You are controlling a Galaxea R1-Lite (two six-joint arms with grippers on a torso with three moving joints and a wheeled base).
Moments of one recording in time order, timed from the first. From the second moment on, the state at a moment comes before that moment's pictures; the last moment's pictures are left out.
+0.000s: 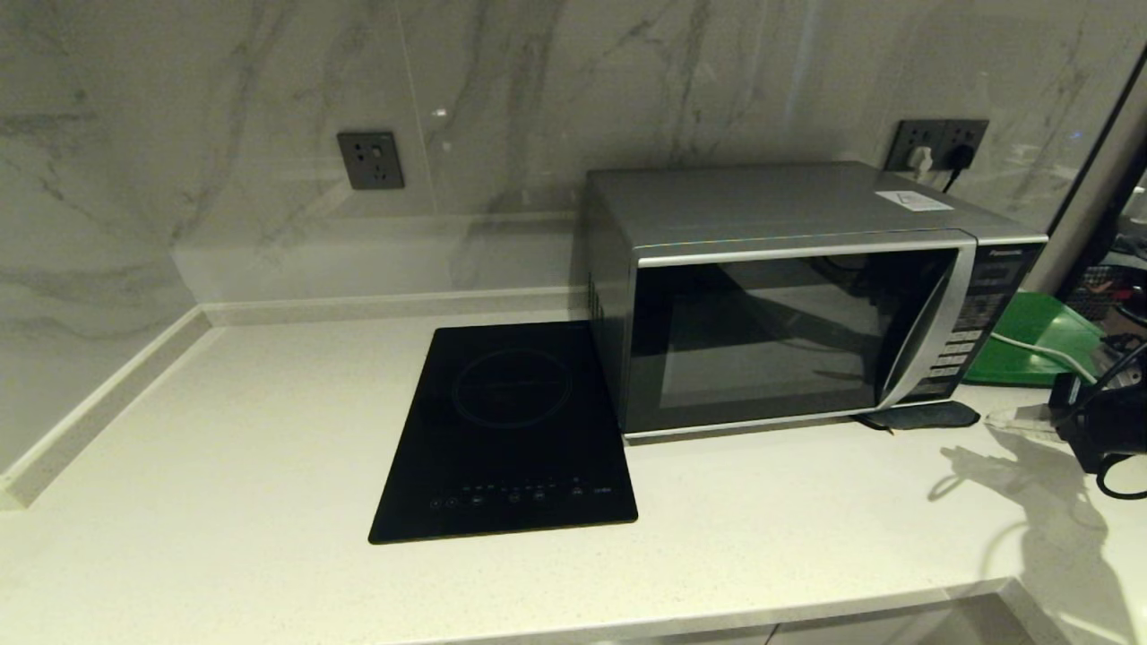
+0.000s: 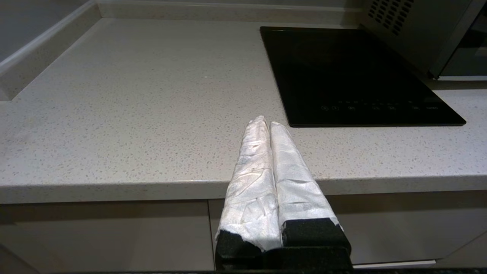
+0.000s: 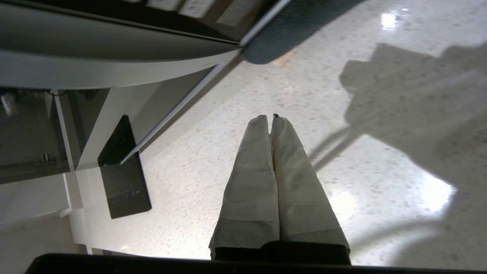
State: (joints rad) left arm 0.00 0.00 0.00 -0.01 0.02 -0.07; right arm -0.58 2.09 -1.30 0.14 0.80 0.30
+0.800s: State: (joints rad) left arm 0.00 0.00 0.00 -0.01 0.02 -0.07; right arm -0.50 2.25 -1.36 -0.09 0.73 0.36
